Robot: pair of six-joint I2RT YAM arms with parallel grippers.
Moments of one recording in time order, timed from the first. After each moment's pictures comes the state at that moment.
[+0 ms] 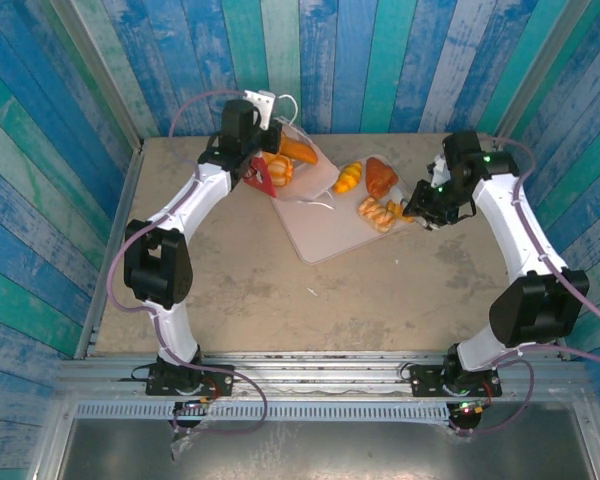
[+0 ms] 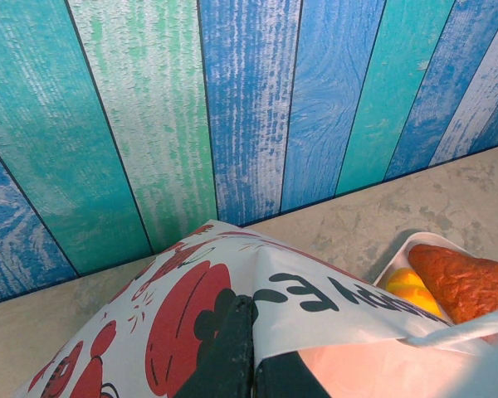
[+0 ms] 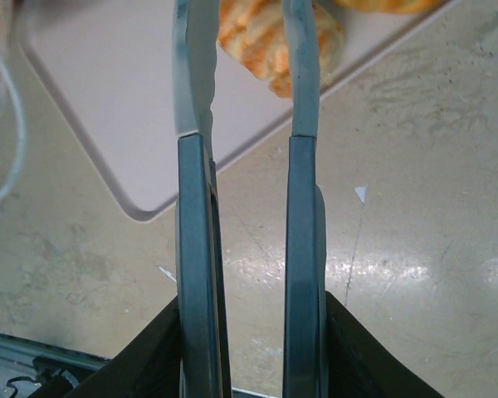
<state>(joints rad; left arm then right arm) -0.32 1.87 1.62 -0.08 0.08 0.00 0.12 1.56 1.54 -1.23 -0.35 0.40</state>
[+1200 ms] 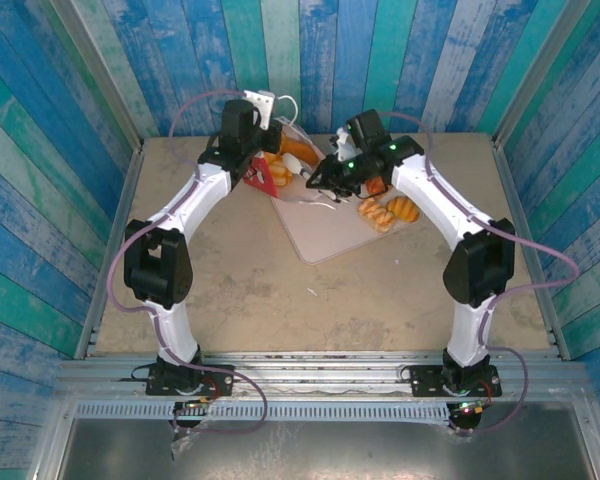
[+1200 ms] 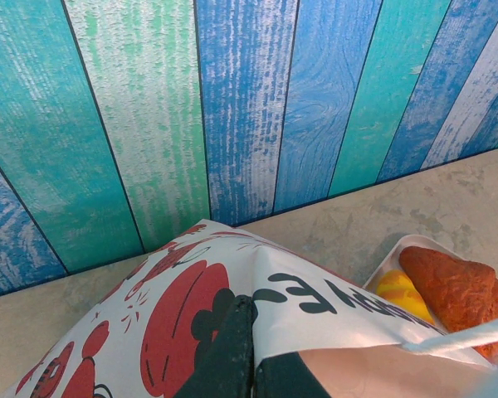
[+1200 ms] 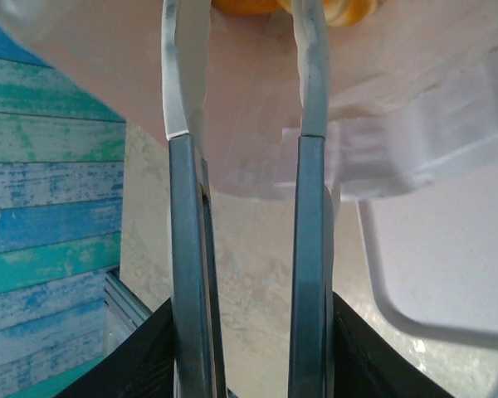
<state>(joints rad) -0.32 1.87 1.62 -0.08 0.09 -0.02 0.49 1.95 1.86 -0.82 -0.56 0.62</state>
